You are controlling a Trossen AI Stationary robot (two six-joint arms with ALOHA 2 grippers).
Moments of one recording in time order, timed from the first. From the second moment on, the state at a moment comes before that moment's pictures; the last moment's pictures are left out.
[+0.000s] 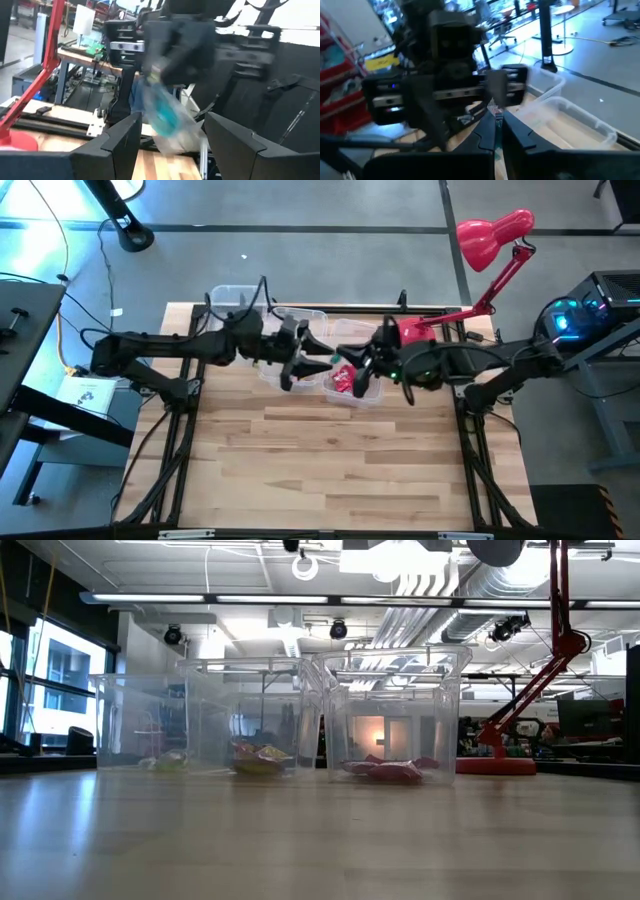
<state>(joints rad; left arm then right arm) 0.11 1.37 1.14 0.28 0.28 -0.33 0.23 1.40 1.51 -0.36 0.62 0.46</state>
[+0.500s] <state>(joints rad) 0.11 1.43 1.15 0.27 0.30 -0.36 0.22 1.45 1.51 -0.33 0.59 0.40</state>
